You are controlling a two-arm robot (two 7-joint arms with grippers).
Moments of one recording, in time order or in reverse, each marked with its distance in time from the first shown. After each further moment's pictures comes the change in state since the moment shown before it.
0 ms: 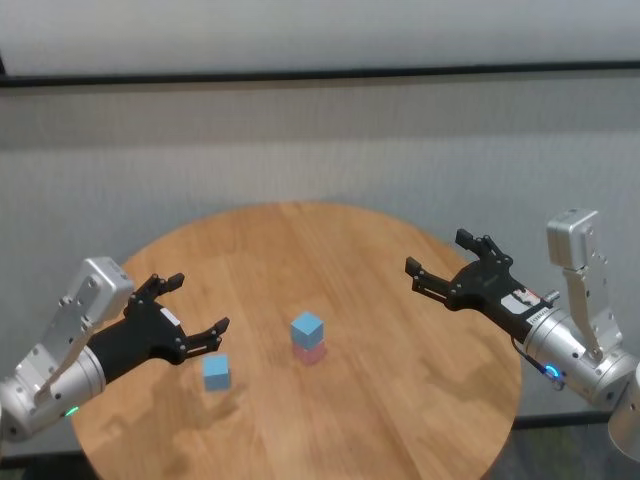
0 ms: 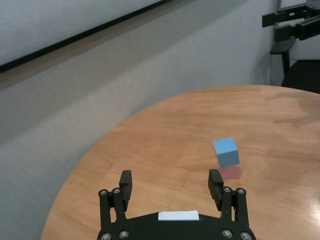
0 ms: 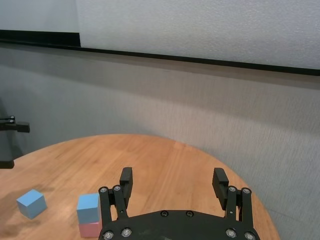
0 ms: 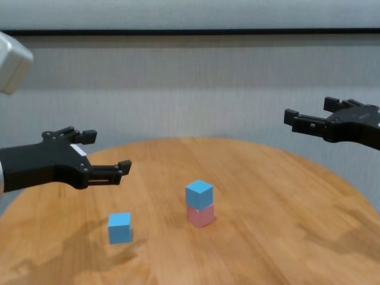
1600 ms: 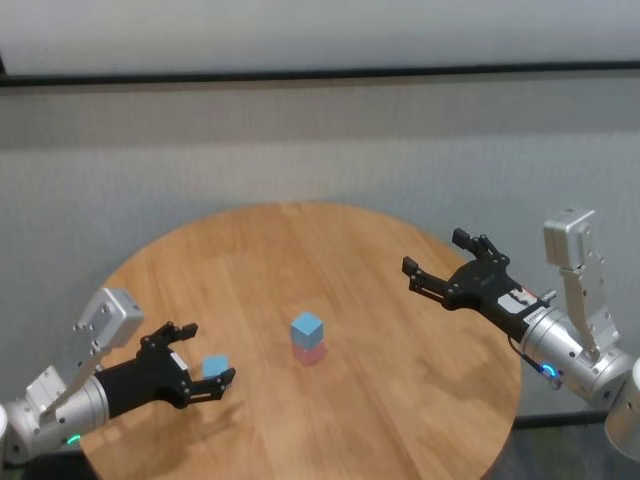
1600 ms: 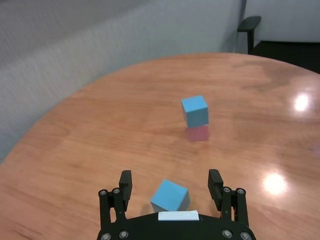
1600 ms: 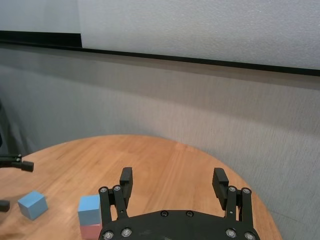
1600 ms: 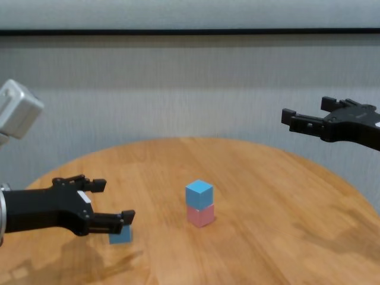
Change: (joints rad) left arm -0.072 0.005 0.088 0.169 -0.063 -0.007 -0.136; right arm 0.008 -0.006 -0.004 0.010 0.000 -0.004 0.005
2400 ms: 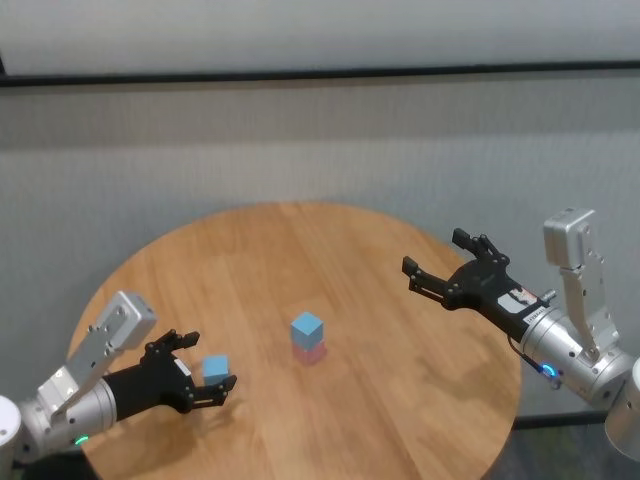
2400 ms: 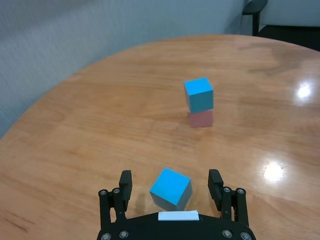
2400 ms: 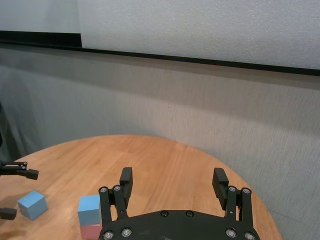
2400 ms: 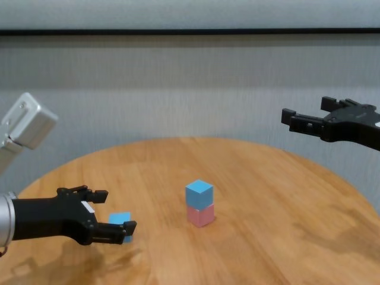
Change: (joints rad) left arm -0.024 -0.014 0.030 0.047 0.024 0.029 0.016; right arm 0.001 0.000 0.000 0.001 0.000 0.000 0.000
